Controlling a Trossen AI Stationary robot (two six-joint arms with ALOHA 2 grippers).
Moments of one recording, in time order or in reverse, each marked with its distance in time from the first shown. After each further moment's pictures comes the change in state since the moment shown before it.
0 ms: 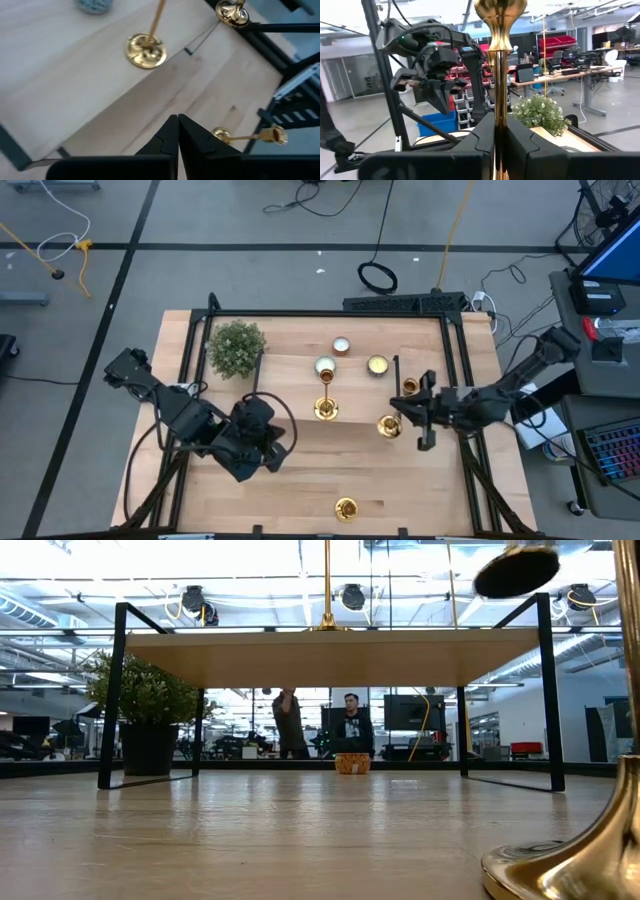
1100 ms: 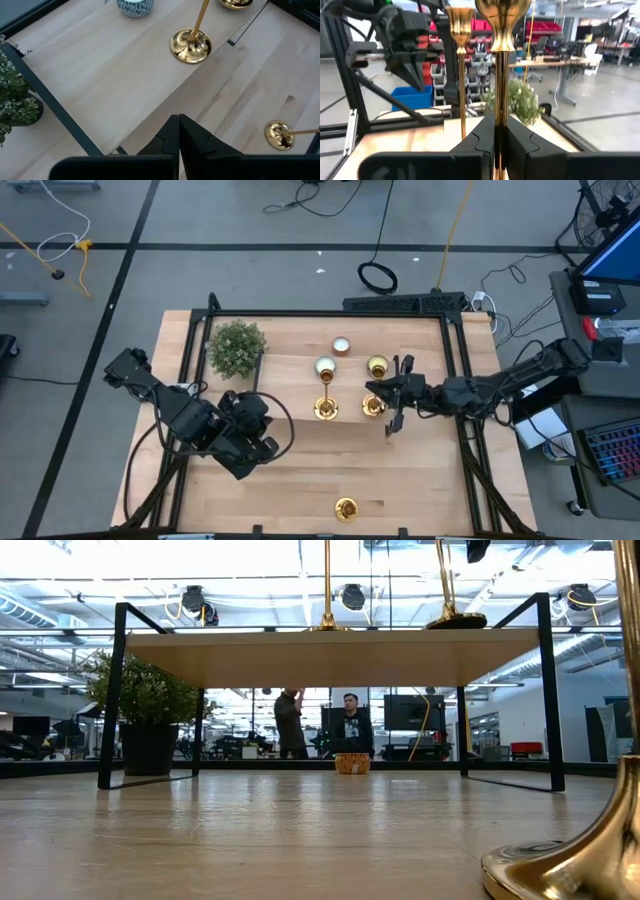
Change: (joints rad) left arm 0.002 0.000 0.000 -0.214 -0.043 0.024; right arm -0.289 0.109 0.087 -0.172 -0.214 0.004
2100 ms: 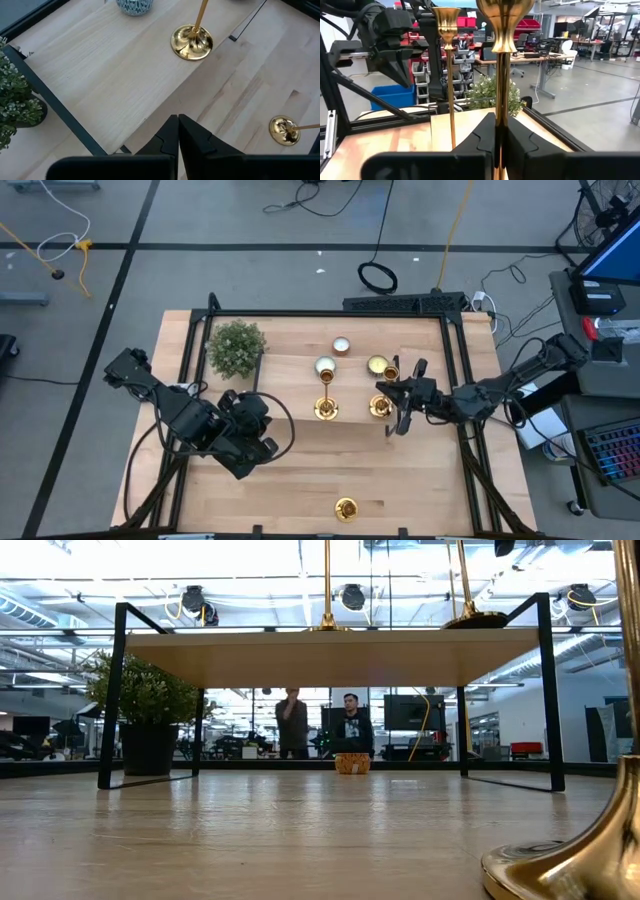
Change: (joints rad) left arm 0.000 0.000 0.000 -0.009 0.010 0.026; right arm 0.125 -0.047 0.001 -0.076 0.233 0.014
